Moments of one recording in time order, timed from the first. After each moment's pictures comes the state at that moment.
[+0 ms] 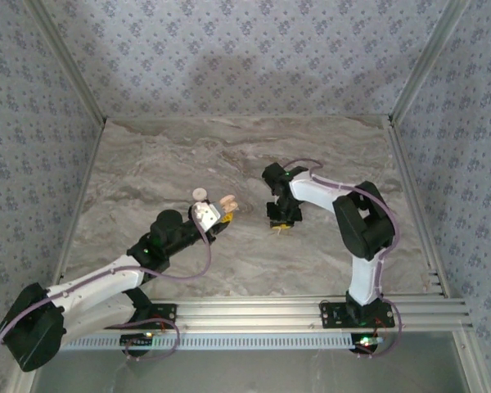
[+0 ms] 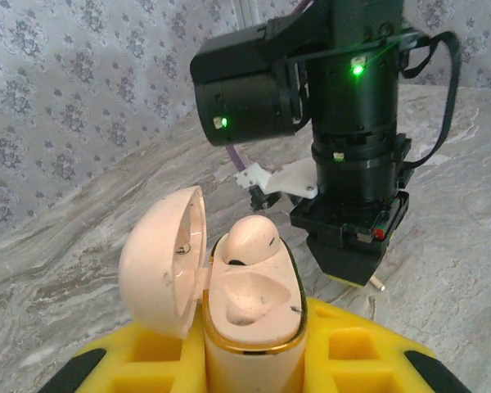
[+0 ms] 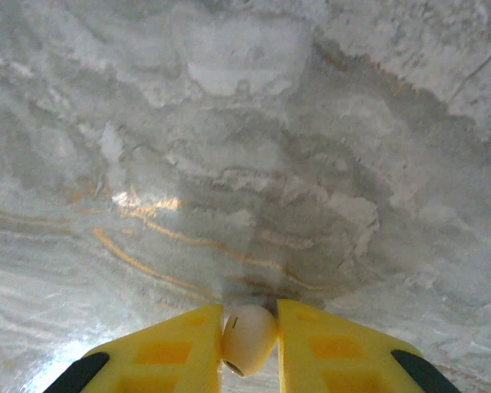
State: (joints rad) left arm -0.78 0.95 0.37 0.39 0.12 0.22; right arm 0.59 1.88 1.25 -0.87 -0.11 0.52
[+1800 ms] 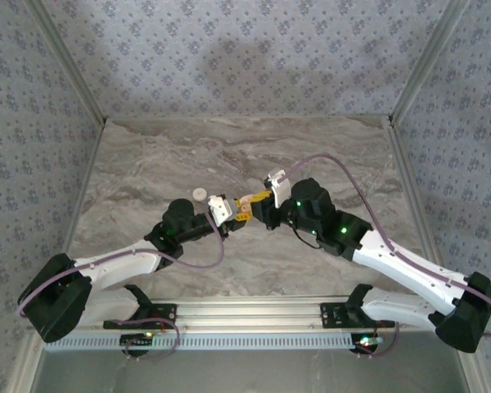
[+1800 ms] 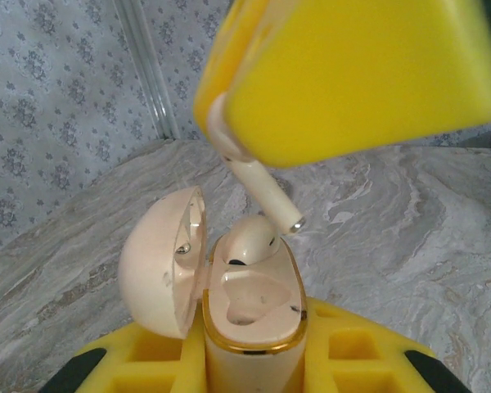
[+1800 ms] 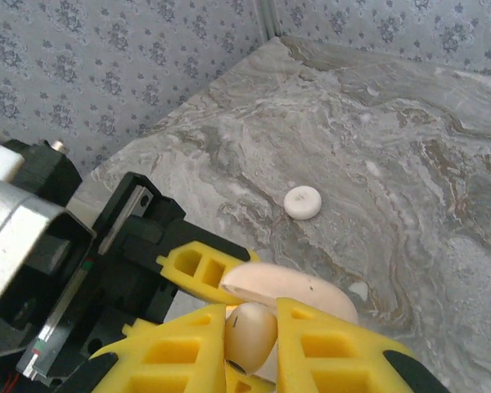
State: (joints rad) left arm -0.78 1.19 0.46 0.63 0.40 0.18; right arm 0.88 1.05 0.89 -0.20 -0.07 0.24
